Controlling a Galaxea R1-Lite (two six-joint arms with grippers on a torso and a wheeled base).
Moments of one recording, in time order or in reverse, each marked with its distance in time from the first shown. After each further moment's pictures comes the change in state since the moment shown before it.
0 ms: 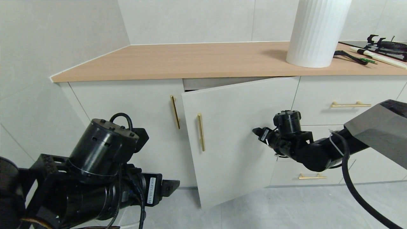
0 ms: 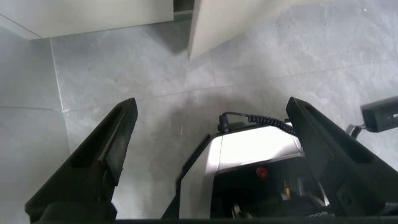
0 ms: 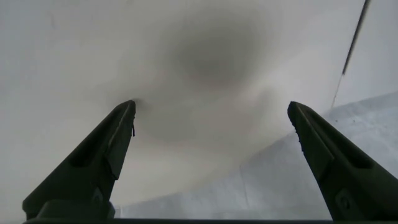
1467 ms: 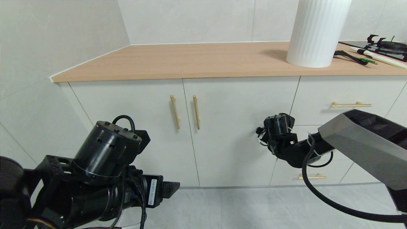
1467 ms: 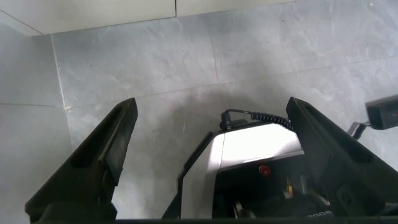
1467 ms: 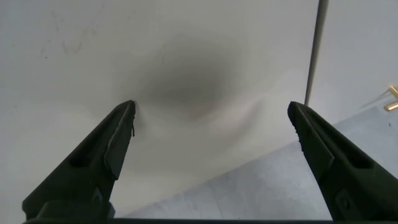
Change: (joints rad) left arm -0.001 0.012 0.005 0.000 0.003 0.000; right arm -0.029 0.186 -0.198 0.000 -0.231 0.001
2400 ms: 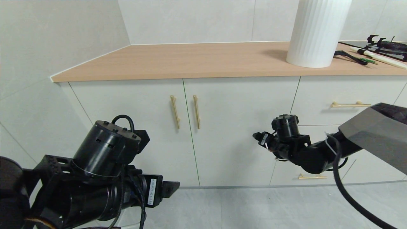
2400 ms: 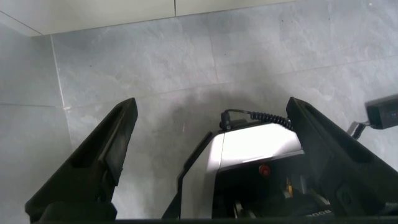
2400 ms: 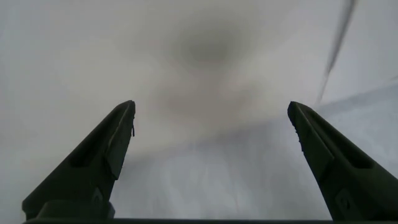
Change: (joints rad) left arm 0.000 -0.003 0.000 0.000 0.000 0.000; right arm 0.019 -0.174 0.226 0.010 0.251 -0.030
